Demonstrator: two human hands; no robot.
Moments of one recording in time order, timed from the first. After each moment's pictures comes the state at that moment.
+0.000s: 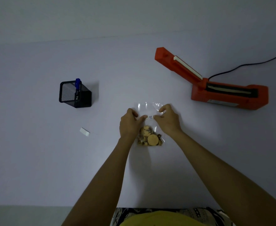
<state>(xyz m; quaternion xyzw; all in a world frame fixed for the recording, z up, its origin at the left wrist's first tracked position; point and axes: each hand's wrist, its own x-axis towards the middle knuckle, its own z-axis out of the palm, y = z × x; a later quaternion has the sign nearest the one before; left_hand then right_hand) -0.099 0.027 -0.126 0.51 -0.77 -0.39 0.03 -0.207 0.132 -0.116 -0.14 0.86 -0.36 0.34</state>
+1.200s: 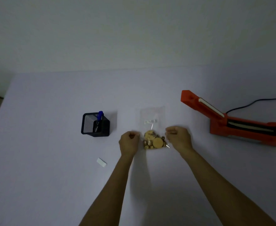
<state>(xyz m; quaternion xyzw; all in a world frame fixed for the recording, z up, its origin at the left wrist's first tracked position) -0.087 -0.052 -0.108 0.58 -0.66 -0.47 0.06 -0.228 0.070 -0.121 -0.05 0.84 -0.42 0.35</state>
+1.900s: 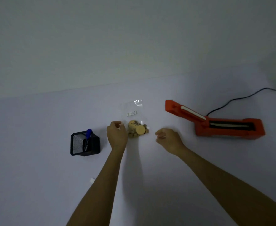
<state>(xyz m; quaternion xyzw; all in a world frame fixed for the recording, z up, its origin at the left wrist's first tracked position) -0.140 -0.105 -0.081 0.57 -0.69 -0.42 0.14 -0.246 0.064 -0.096 -0.18 0.86 -0.33 0.36</state>
